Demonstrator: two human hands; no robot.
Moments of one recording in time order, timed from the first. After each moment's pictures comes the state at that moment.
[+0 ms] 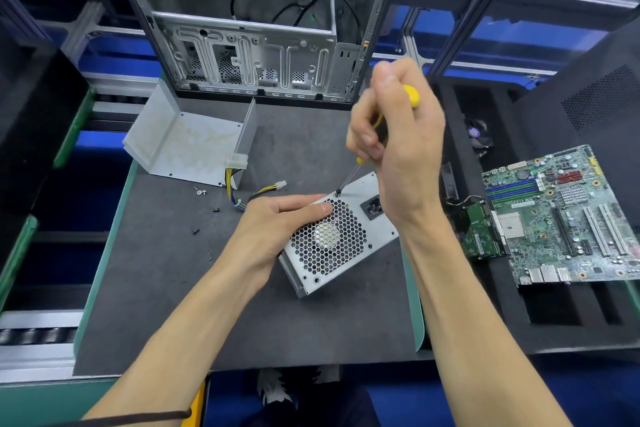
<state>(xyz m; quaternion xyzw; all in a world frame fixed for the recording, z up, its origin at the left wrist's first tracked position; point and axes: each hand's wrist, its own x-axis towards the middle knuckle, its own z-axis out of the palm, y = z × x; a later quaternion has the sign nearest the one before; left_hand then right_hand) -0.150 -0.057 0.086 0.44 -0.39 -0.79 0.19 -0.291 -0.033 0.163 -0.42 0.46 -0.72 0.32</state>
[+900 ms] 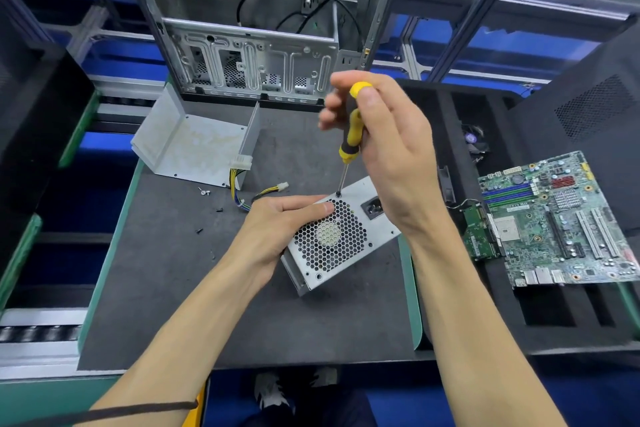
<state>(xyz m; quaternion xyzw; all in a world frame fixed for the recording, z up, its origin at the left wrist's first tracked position) -0.150 -0.058 0.079 0.42 -0.38 -0.80 0.19 -0.287 -0.025 0.164 -0.48 0.48 -0.65 0.34</state>
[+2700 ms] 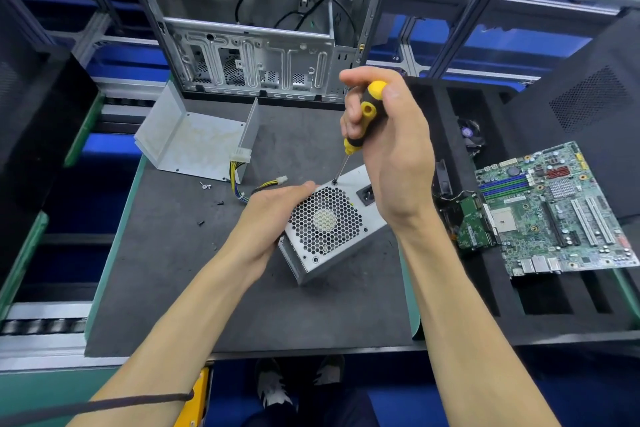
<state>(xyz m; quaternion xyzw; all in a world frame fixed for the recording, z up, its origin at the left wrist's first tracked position) -0.145 -0.054 0.070 0.43 -0.42 -0.77 0.20 -0.285 -0.013 0.156 -0.44 0.46 -0.70 0.33</state>
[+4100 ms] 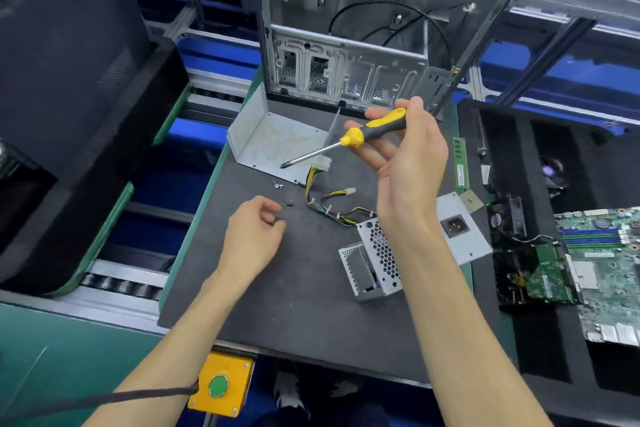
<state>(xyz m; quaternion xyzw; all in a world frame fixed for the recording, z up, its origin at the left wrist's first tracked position) -0.041 -0.088 0.016 0.66 -0.60 -0.40 0.21 -0.216 -0.073 0.140 -0.19 0.48 -0.75 0.40</state>
